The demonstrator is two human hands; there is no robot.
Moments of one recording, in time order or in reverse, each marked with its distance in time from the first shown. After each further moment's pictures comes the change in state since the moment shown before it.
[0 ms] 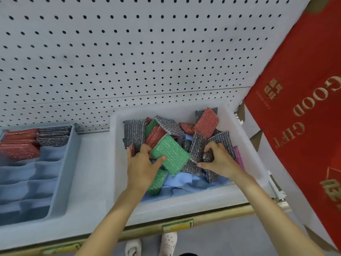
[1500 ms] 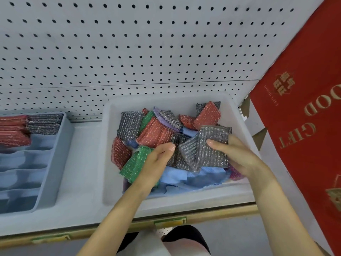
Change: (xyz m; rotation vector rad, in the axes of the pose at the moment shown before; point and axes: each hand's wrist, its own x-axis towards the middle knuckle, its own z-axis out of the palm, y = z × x) left_hand -0.017 0.042 0.013 -0.722 -0.377 -0.239; right_hand 0.002 -0.002 -0.037 0.819 -0.151 0.024
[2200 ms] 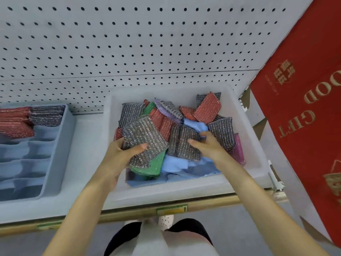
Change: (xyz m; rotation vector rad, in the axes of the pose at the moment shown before) left_hand -0.029 0.007 -0.069 -0.128 0.220 -0.101; right_hand 0.022 0.037 0.050 -0.243 0.202 0.126
